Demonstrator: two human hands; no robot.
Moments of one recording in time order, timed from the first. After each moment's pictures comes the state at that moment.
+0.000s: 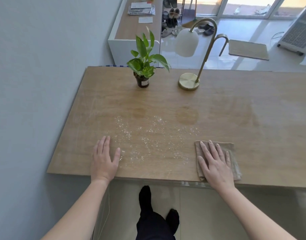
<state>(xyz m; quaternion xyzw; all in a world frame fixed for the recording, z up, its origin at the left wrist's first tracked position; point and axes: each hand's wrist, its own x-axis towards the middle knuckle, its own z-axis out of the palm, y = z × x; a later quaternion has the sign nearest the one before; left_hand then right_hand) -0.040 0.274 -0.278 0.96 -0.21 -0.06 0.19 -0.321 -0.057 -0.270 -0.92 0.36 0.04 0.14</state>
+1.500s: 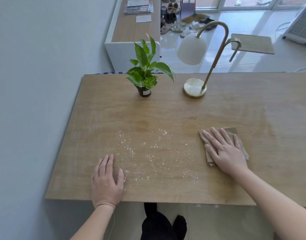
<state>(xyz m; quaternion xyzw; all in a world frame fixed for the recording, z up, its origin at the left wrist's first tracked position) -0.038 0.261 -0.272 0.97 -0.19 -0.05 0.16 -0.238 -0.149 -0.257 -0.94 0.31 0.07 0.14</state>
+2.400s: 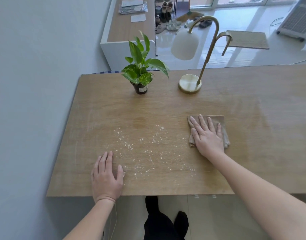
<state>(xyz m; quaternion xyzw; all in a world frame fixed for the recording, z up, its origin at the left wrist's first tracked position) -0.038 0.264 -0.273 0.97 -0.19 -0.04 0.15 -0.180 -0.121 -0.263 -0.91 0.37 0.06 0.17</state>
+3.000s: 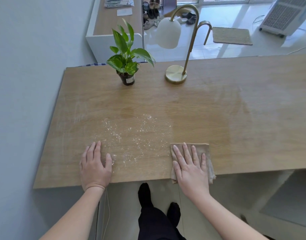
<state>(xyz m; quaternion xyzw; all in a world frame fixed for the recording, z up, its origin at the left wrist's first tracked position) -0.041 0.264 -0.273 0.97 -0.20 -0.03 0.16 -0.295 0.031 -0.279 -0.92 0.36 0.04 0.14</state>
